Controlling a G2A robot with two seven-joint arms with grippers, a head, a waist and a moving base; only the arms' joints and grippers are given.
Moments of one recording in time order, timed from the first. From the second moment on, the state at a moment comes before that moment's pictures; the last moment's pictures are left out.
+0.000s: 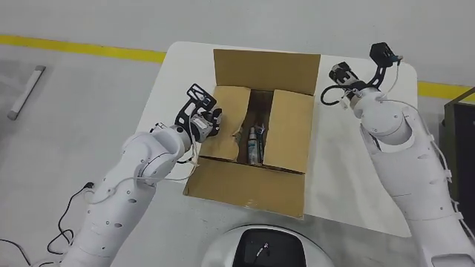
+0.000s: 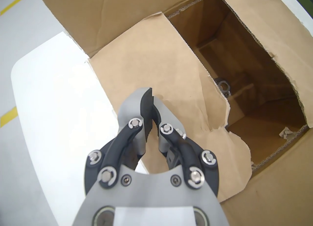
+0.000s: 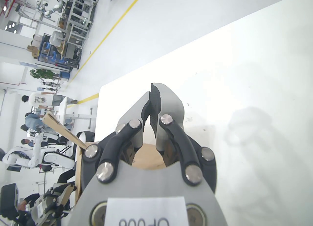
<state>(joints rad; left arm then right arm) 0.90 -1.17 -1.11 -1.64 1.06 -0.30 -0.63 -0.74 -1.09 1.24 -1.39 -0.25 0.32 0.34</state>
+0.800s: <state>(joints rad) 0.90 -1.17 -1.15 -1.65 1.02 -0.26 -0.68 -0.90 -1.06 1.34 -1.60 -0.34 -0.08 0.49</state>
